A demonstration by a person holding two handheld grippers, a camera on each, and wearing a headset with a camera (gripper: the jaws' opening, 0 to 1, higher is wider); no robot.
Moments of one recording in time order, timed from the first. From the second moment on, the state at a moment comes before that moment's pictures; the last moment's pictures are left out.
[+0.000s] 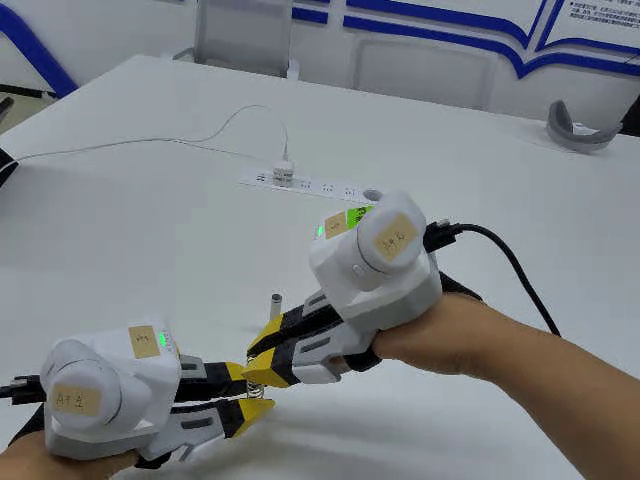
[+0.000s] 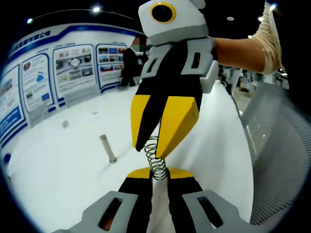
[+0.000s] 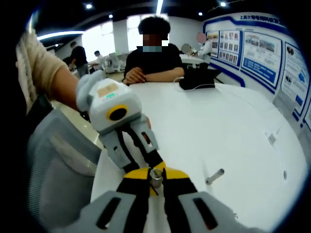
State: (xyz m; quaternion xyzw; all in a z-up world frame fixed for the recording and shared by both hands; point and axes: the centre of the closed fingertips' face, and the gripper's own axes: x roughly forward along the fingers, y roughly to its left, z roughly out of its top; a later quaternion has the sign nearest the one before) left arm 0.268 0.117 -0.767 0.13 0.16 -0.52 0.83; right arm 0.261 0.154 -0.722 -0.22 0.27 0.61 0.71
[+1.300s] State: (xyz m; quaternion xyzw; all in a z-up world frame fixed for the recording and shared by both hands) left arm 0.288 0.131 -0.761 0.10 0.16 -0.48 0.86; right arm 0.284 0.144 -0.708 -0.20 0.25 0.58 0.75
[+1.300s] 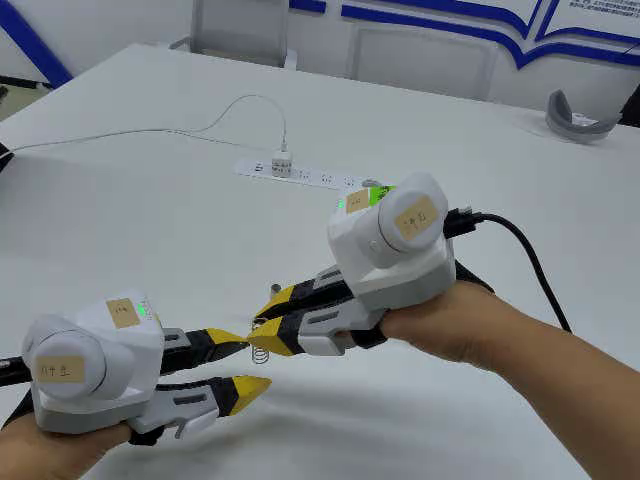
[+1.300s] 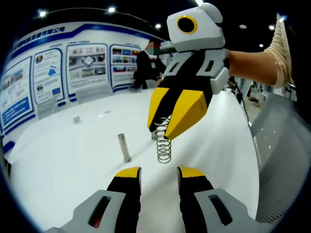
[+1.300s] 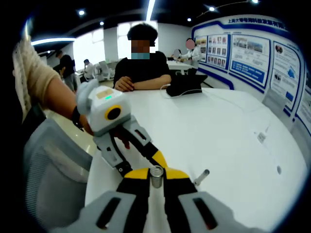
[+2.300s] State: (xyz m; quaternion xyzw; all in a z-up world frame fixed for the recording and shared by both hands) left arm 0.298 0.143 -0.762 0.07 0.17 -0.44 0.88; right arm 0.351 0.124 -0.685 -0.18 0.22 0.49 0.83
